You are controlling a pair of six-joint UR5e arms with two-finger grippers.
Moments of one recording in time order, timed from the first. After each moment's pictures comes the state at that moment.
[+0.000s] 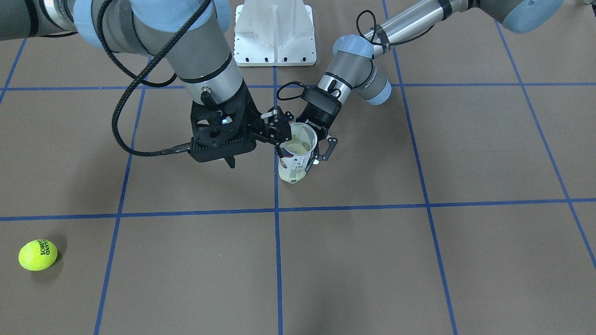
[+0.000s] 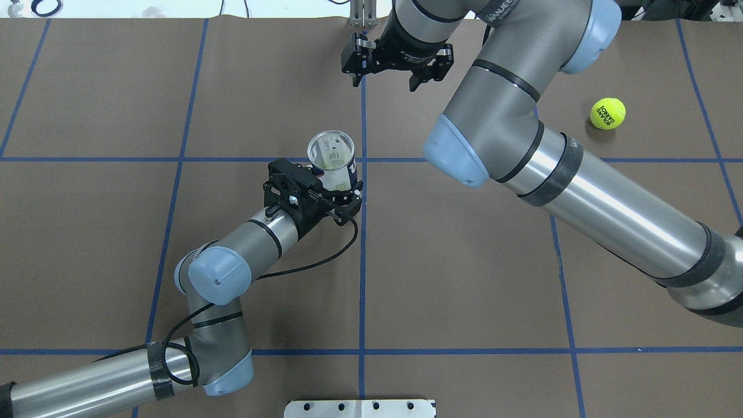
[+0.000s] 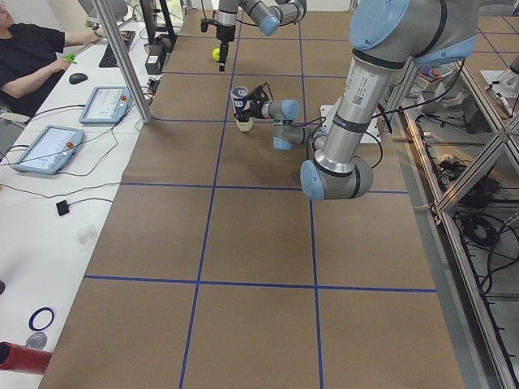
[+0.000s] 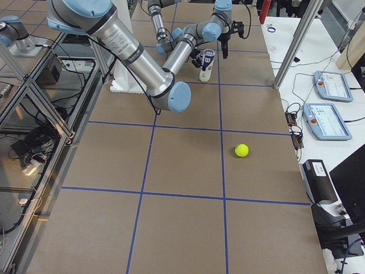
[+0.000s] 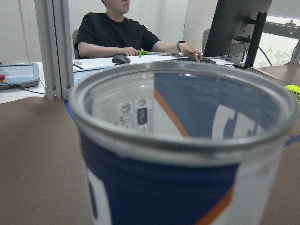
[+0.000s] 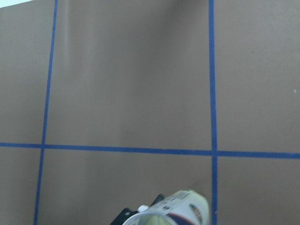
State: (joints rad) left arm -0.36 -2.16 -1.35 -2.84 -1.10 -0.68; right arm 0.83 -0.68 1.59 -1.54 2.07 1.02
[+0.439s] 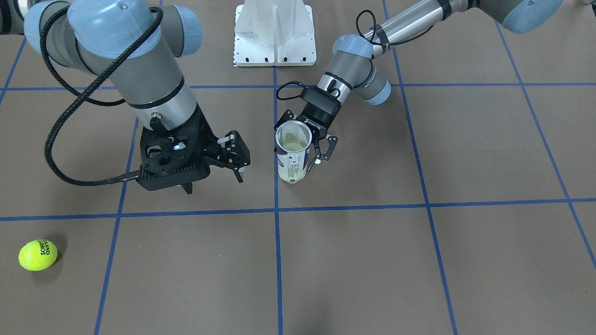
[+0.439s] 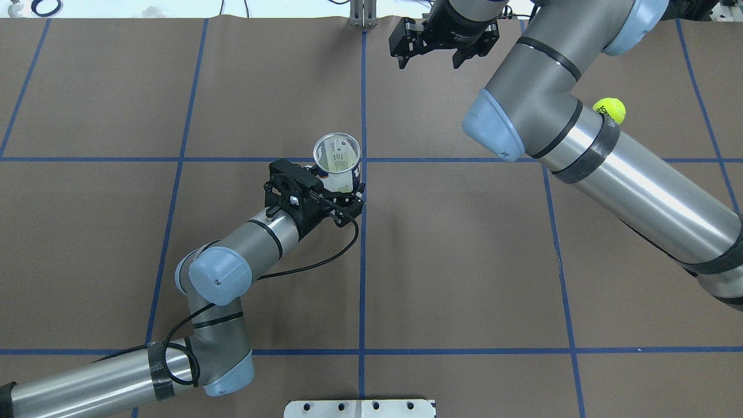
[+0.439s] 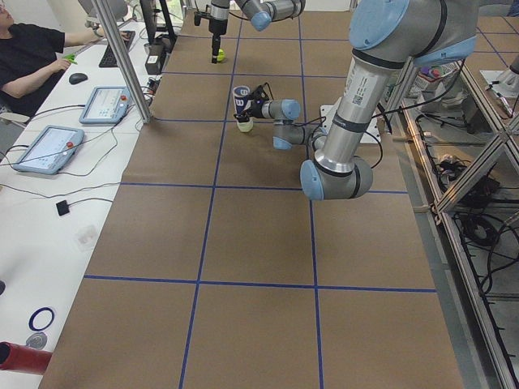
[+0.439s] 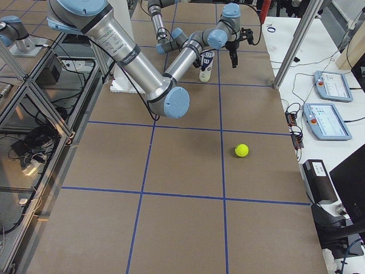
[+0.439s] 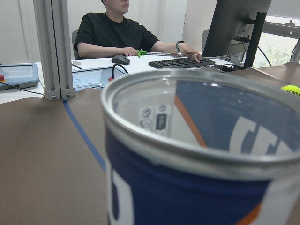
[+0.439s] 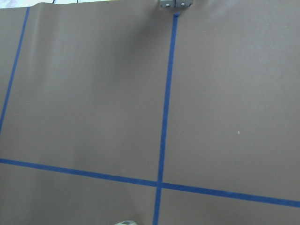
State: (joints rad) left arm -0.36 -2.16 -1.35 -2.84 -1.10 -0.68; right arm 0.92 -0.75 1.59 -1.55 2.06 0.86
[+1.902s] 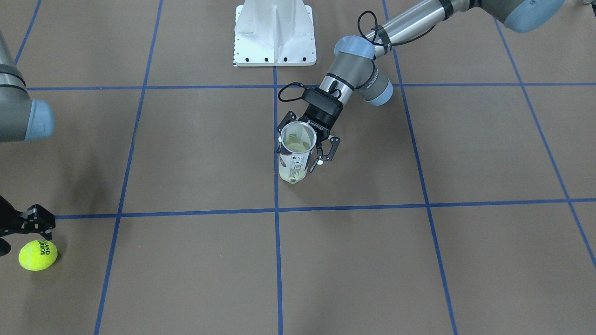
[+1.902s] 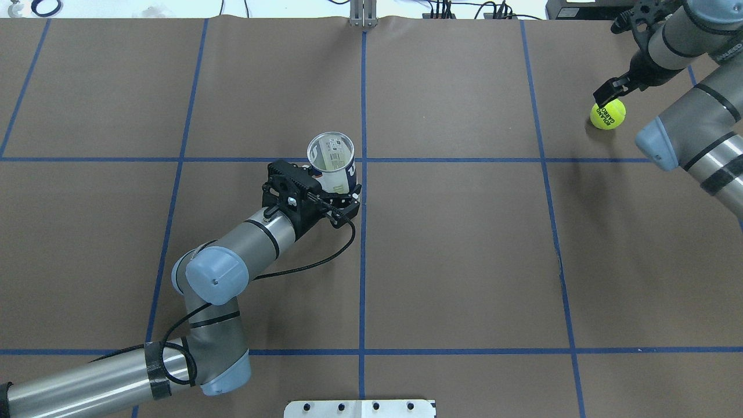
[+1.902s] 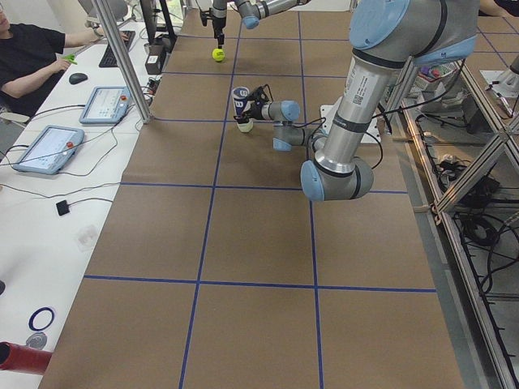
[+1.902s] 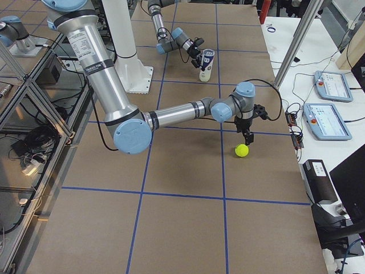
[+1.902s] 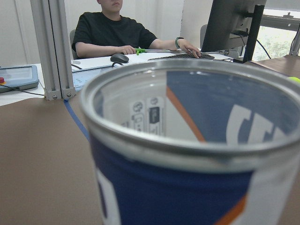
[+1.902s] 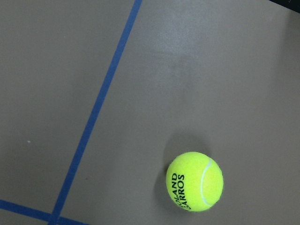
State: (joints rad) left arm -0.36 -2.15 -1.35 -2.84 -1.10 -0.65; right arm 1.12 -1.14 1.30 -1.19 2.03 0.29
